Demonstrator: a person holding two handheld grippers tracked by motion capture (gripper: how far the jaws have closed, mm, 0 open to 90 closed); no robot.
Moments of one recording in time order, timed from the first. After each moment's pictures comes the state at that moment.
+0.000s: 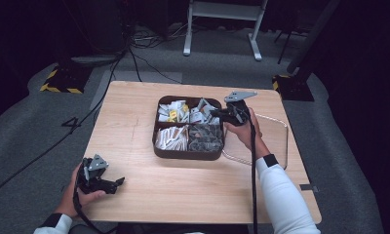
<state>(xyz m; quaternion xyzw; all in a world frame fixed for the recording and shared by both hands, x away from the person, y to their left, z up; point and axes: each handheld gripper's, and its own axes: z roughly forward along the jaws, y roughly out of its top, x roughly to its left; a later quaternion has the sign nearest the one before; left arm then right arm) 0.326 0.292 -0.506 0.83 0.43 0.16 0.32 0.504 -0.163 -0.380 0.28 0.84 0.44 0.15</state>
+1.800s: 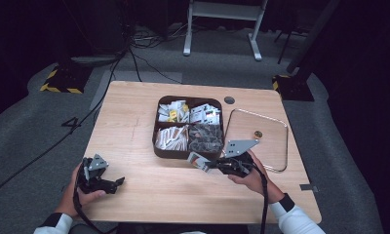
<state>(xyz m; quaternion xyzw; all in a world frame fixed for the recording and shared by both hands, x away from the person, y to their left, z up) 0.327 0.292 -0.507 0.83 0.43 0.16 0.32 0.369 -0.165 -0.413 0.14 0.88 0.45 0.06</state>
